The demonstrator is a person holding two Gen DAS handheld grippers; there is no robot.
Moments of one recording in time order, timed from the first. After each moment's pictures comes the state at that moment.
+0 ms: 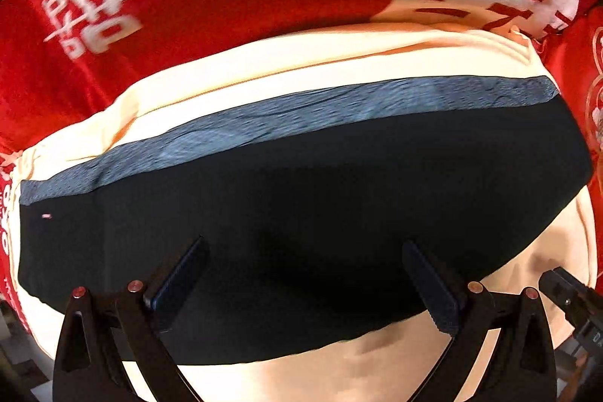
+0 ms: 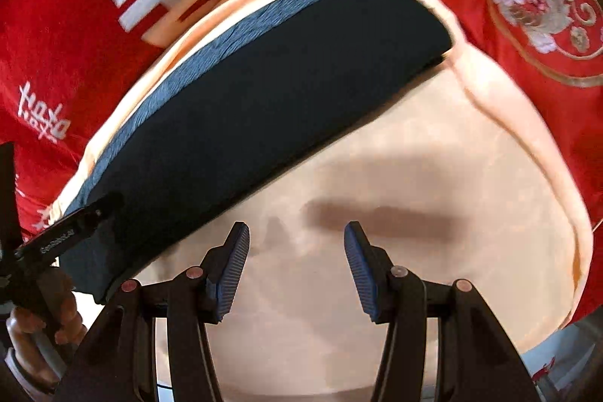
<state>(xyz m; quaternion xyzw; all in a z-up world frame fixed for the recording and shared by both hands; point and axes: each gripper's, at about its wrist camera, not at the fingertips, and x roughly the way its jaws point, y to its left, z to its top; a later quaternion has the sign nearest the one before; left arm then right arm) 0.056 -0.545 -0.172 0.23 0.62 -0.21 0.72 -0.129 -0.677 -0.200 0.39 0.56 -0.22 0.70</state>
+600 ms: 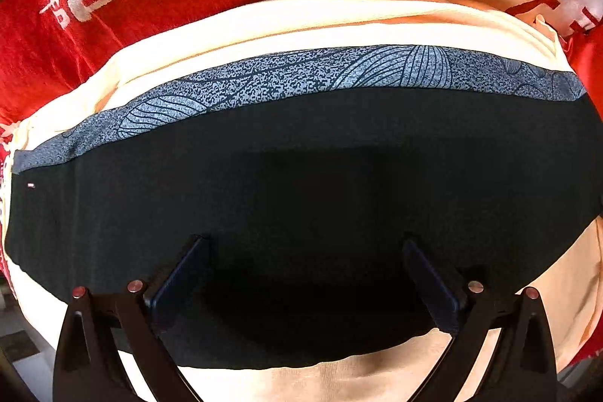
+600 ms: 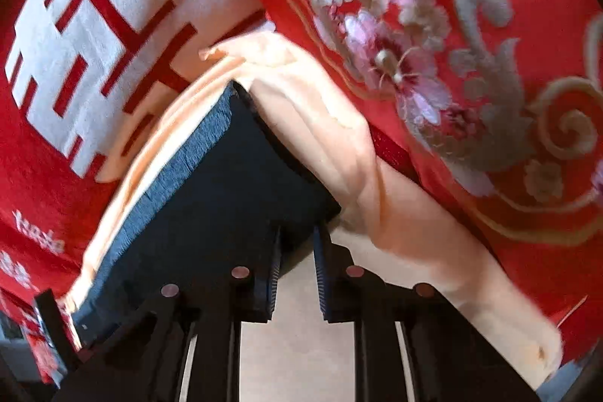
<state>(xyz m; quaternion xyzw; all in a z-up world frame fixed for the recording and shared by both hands) 0.046 -0.548 -0.211 0.22 0.64 -0.17 0.72 -0.138 -0.782 -0.215 0.44 0.49 -0.29 0.70</state>
